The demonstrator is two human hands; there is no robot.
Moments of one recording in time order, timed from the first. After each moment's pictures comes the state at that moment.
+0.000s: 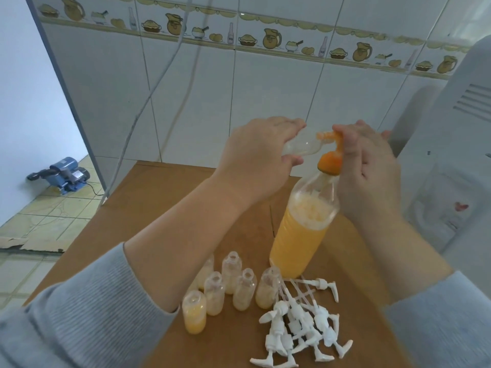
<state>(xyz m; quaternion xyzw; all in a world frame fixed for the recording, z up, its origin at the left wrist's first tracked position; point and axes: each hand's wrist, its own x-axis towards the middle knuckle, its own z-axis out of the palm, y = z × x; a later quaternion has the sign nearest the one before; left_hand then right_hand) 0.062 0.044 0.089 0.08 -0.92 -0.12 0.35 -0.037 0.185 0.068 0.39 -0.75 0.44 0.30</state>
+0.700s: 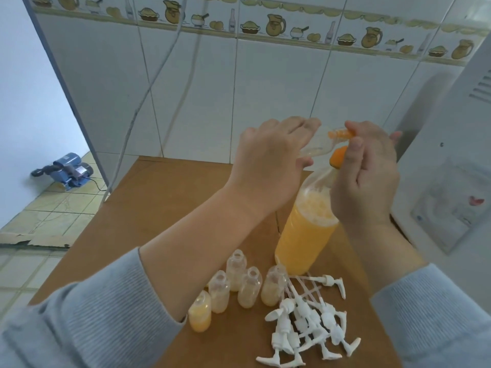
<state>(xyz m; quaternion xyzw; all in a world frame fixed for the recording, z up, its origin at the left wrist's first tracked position) 0.056 0.055 0.073 0.07 -0.91 -0.05 0.41 -0.037 0.167 0.046 0.34 -0.73 0.46 0.37</state>
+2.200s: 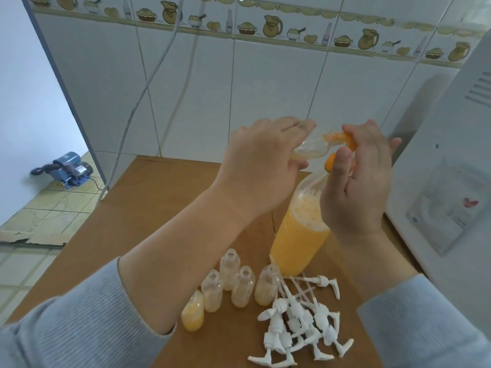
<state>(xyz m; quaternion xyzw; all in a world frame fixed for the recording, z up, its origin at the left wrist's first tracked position) 0.067 0.061 0.082 0.07 -0.92 -0.08 0.37 -0.033 0.172 0.042 0.35 -0.74 0.40 0.41</state>
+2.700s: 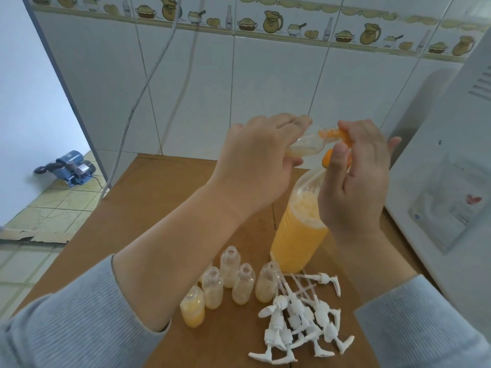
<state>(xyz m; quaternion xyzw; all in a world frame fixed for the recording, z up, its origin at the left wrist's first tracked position) 0.069 0.061 0.081 0.08 -0.92 -0.08 0.37 -0.029 0.171 0.042 0.35 -0.73 0.42 0.41</state>
